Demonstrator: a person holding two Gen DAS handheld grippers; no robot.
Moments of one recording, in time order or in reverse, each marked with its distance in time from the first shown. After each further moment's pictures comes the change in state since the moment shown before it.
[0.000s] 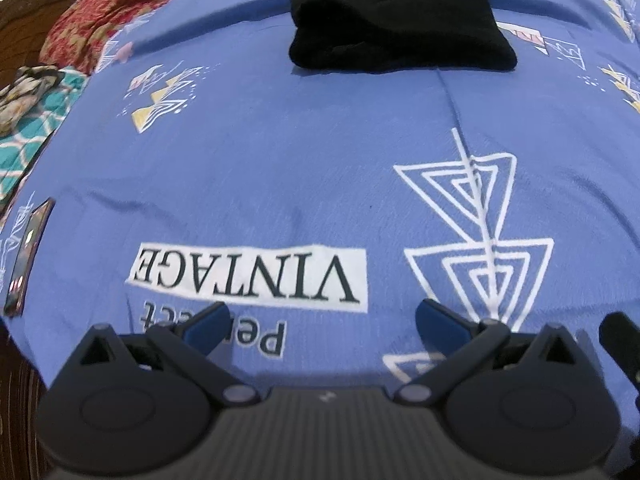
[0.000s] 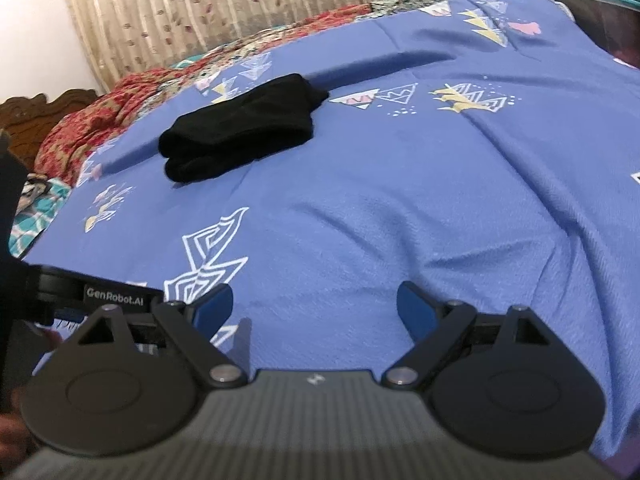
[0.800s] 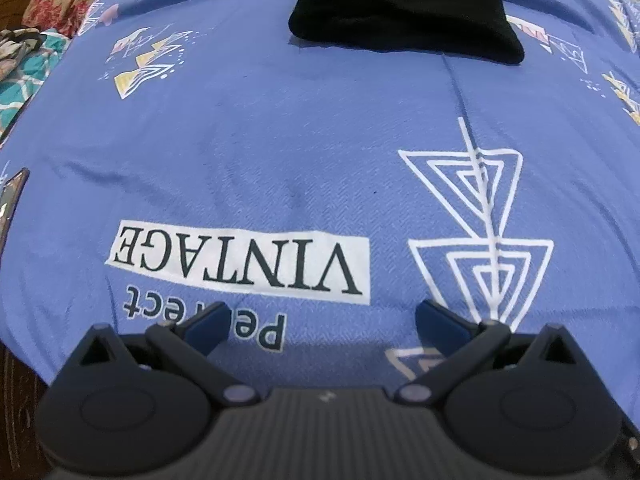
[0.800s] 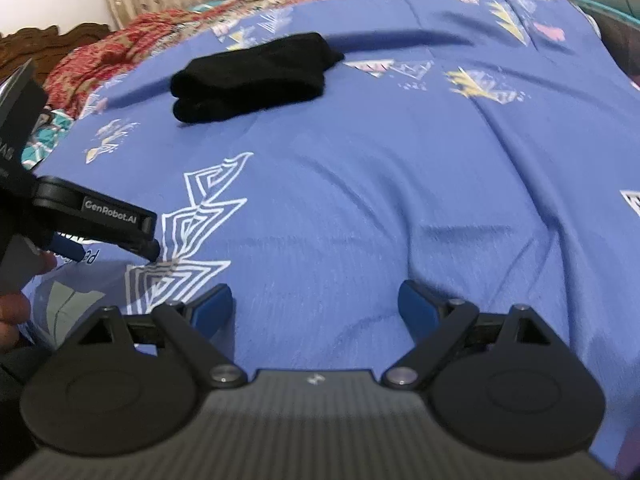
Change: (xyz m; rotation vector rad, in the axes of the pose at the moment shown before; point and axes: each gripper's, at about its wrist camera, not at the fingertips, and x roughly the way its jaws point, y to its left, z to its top) left arm 0.012 0.020 0.007 -0.038 0.094 -0.117; right arm -0.012 0.008 -0.003 -0.127 0.143 -0.051
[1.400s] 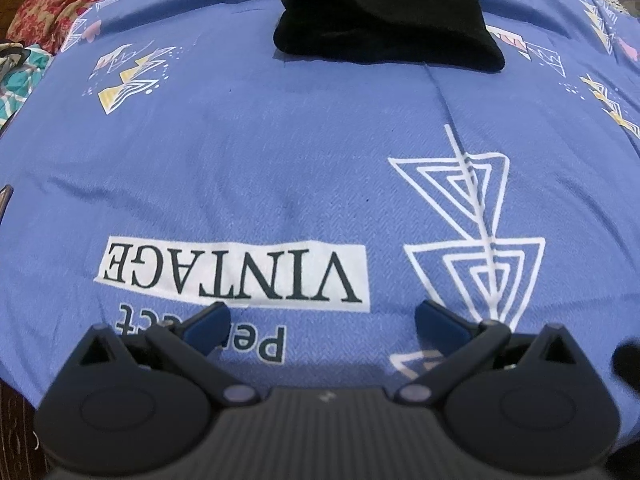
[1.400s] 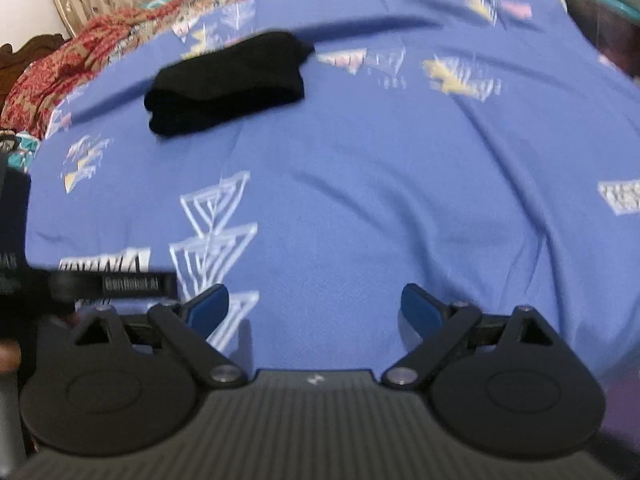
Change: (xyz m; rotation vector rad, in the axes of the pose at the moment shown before) left arm 0.003 0.007 -0.004 0.041 -0.062 -0.052; right arm -0.007 0.026 0.036 0.111 0.055 -0.091
